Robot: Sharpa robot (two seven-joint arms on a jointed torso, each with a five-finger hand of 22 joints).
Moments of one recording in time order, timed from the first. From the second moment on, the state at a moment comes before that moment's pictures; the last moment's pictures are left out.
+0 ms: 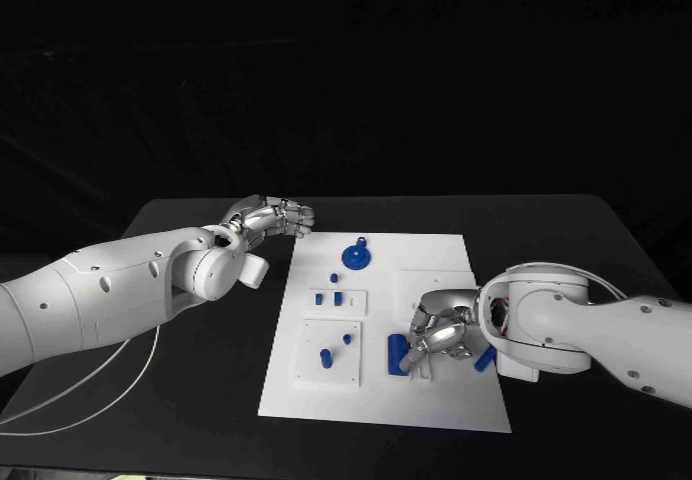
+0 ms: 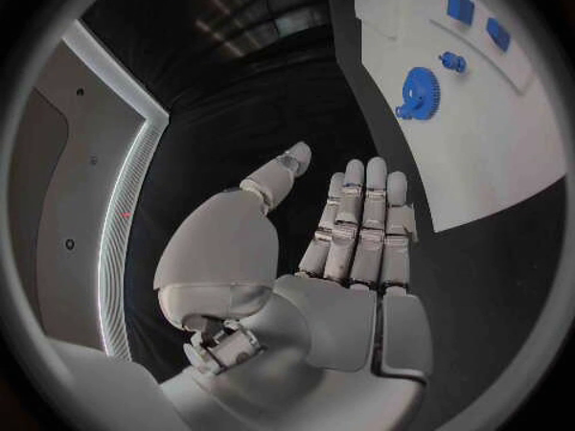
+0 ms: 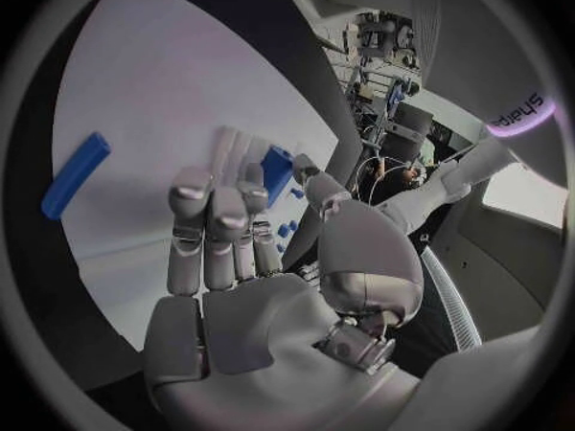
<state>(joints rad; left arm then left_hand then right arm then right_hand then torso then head) 1.28 -0.78 -0.12 1.26 -0.12 -0.20 0.27 1.05 -0.10 0.51 -0.27 0.11 0.83 0.18 0.34 0.44 1.16 0.14 0.07 0.09 0.89 0.13 0.51 0.36 0.04 0.65 0.03 0.52 1.27 1.27 -0.86 -0.12 1.77 -1.08 0.18 -0.47 0.83 -0.08 0.54 -0.22 0.05 1.05 0.08 0.25 0.63 1.21 -0.03 1.01 1.15 1.31 -0.13 1.20 1.06 0.19 1.30 -0.07 0.94 1.31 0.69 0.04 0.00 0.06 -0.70</state>
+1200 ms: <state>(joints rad) 1.28 -0.78 -0.12 1.26 -0.12 -0.20 0.26 1.05 -0.10 0.52 -0.27 0.11 0.83 0.18 0.34 0.44 1.16 0.14 0.07 0.09 0.89 0.13 0.50 0.36 0.04 0.65 0.03 0.51 1.28 1.32 -0.96 -0.09 1.76 -1.05 0.10 -0.47 0.79 -0.15 0.56 -0.20 0.05 1.03 0.09 0.23 0.63 1.21 -0.02 1.02 1.17 1.32 -0.13 1.20 1.06 0.20 1.30 -0.07 0.95 1.30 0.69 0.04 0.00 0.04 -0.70</state>
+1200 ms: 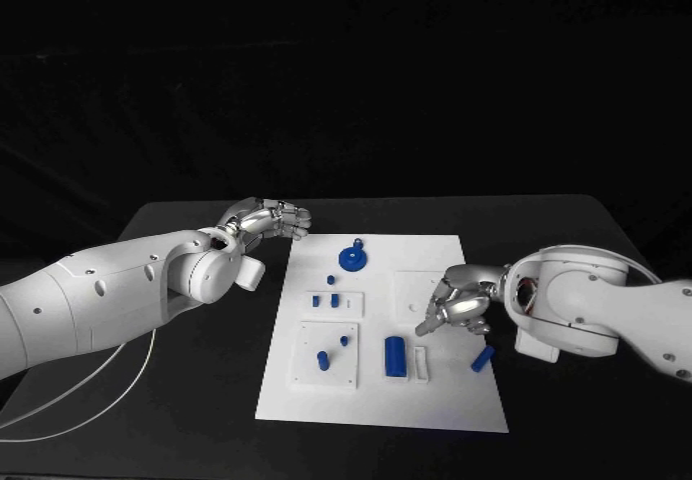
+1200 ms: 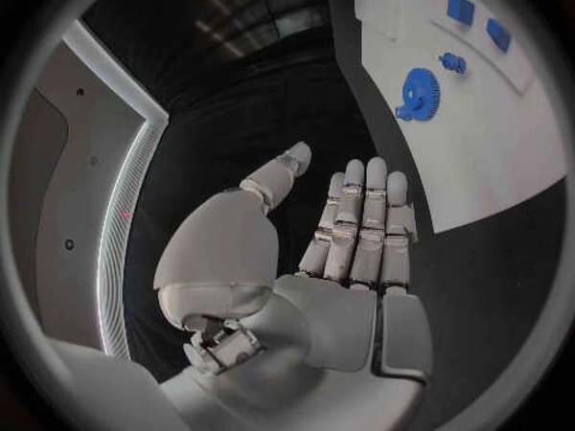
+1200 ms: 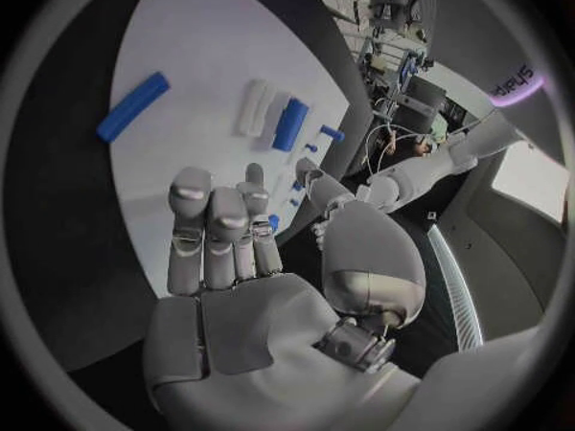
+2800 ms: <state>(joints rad) 1.28 -0.76 -0.14 1.25 -0.12 -0.20 0.26 1.04 -0.10 0.52 -0.27 0.11 0.83 0.18 0.34 0.44 1.16 0.14 0.07 0.09 0.89 0.13 0.50 0.37 0.04 0.65 0.03 0.51 1.28 1.31 -1.13 -0.20 1.77 -0.97 0.12 -0.59 0.62 -0.06 0.34 -0.28 0.05 1.08 0.07 0.26 0.66 1.21 -0.04 1.02 1.16 1.30 -0.14 1.15 1.05 0.23 1.26 -0.06 0.91 1.29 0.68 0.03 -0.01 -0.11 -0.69</state>
